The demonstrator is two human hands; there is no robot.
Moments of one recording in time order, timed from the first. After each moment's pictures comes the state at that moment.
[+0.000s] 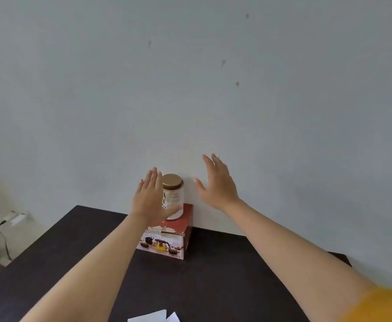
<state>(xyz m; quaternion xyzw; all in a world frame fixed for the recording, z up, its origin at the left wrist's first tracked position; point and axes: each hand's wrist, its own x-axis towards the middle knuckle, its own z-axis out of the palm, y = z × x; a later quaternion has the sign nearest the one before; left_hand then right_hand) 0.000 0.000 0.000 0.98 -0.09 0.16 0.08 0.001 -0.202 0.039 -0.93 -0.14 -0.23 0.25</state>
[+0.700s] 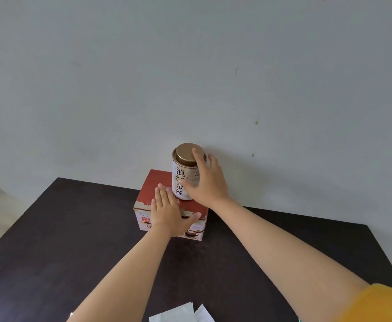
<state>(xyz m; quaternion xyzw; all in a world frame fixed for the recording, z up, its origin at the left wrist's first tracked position) 0.074 0.022 -0.156 0.99 -0.02 -0.08 0.07 0.086 -0.102 -0.074 -0.95 -0.07 -0.14 0.26</state>
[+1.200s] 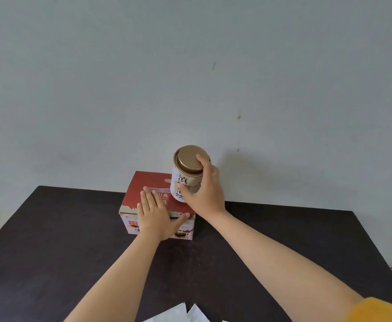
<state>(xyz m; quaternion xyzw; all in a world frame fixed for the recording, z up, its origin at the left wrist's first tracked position) 0.076 0.020 -0.167 0.99 -0.02 -0.09 0.06 0.067 -0.121 -0.104 -0.88 -0.02 -0.23 0.42</state>
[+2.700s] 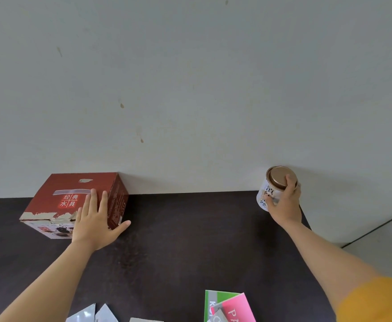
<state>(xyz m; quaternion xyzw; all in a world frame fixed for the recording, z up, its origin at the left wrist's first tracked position) 0.047 -0.063 -0.186 1.00 -0.07 0.00 0.03 -0.033 -0.561 -0.221 -0.89 0.28 -0.18 0.32</state>
